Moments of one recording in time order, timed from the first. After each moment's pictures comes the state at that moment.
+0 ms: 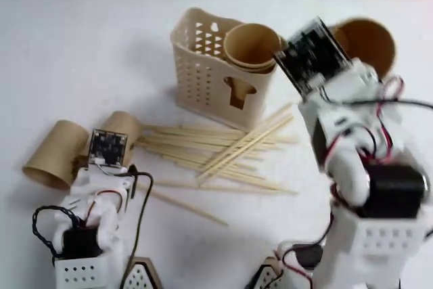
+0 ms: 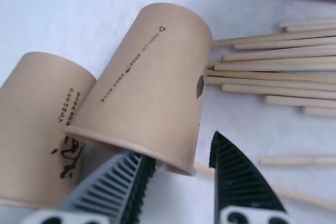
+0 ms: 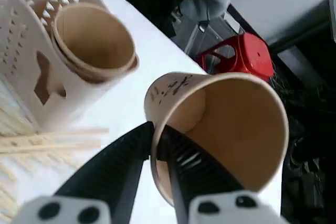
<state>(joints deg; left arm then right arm) -10.1 -104.0 93.8 66.4 -14.6 -3.6 -37.9 -7.9 83.9 42.2</state>
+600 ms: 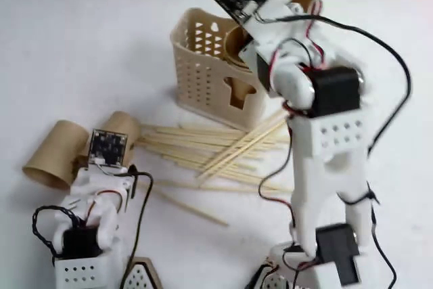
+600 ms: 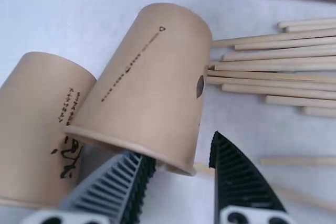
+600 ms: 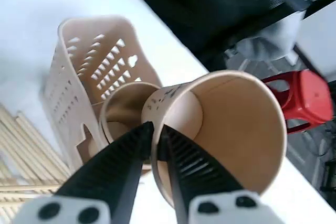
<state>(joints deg) -10.1 -104.0 93.8 66.4 -14.6 -16.4 -8.3 -29.6 83.8 37.8</state>
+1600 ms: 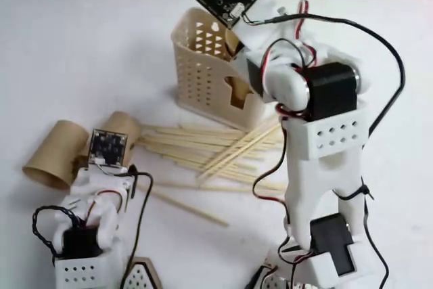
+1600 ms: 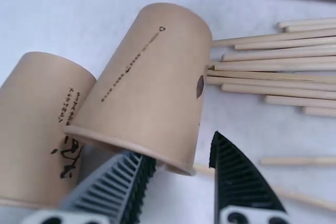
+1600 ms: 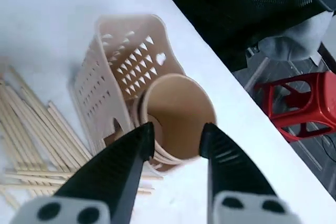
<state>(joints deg) -10.1 -104.0 93.8 66.4 -14.6 -21.0 -5.3 -40.5 94.5 35.6</state>
